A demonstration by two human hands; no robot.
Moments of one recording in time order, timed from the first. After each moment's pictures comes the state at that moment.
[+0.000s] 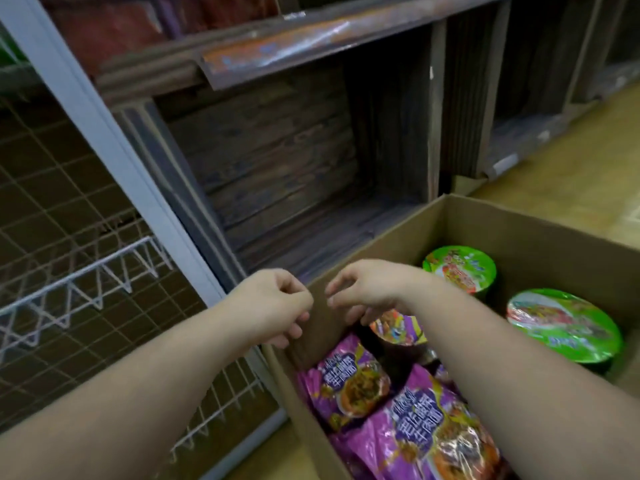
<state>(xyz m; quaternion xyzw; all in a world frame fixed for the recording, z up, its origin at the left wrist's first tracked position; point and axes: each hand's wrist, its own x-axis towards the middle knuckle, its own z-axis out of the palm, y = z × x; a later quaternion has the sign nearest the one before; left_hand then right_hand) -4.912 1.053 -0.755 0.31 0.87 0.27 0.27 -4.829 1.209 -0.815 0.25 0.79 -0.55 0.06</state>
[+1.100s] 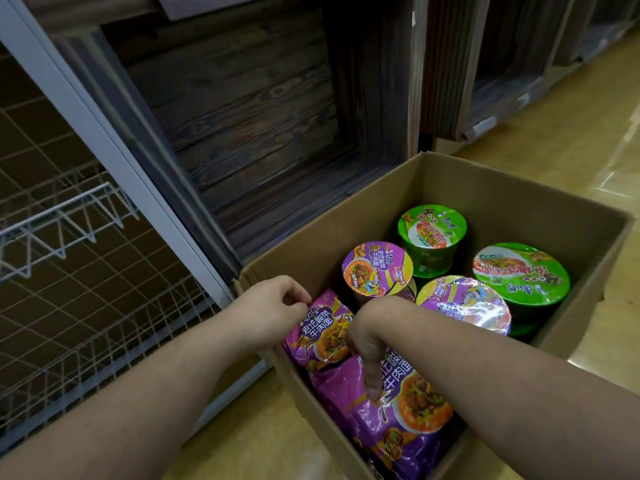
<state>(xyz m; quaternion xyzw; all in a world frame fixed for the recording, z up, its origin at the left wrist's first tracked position) -4.886 1.038 -0.813 0.38 0.87 0.14 0.27 -4.802 1.171 -0.892 0.11 0.88 -0.05 0.47</state>
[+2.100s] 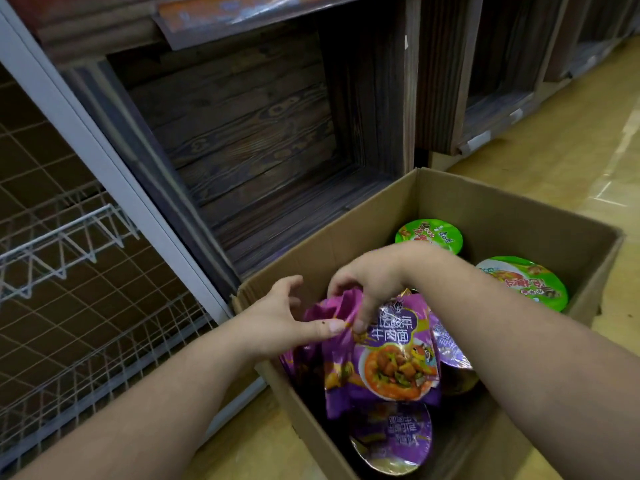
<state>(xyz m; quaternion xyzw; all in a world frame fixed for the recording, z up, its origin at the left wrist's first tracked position) -4.888 1.047 -0.814 0.35 0.83 0.22 0.37 -4.787 1.230 -0.812 0.10 0.94 -0.25 0.23</state>
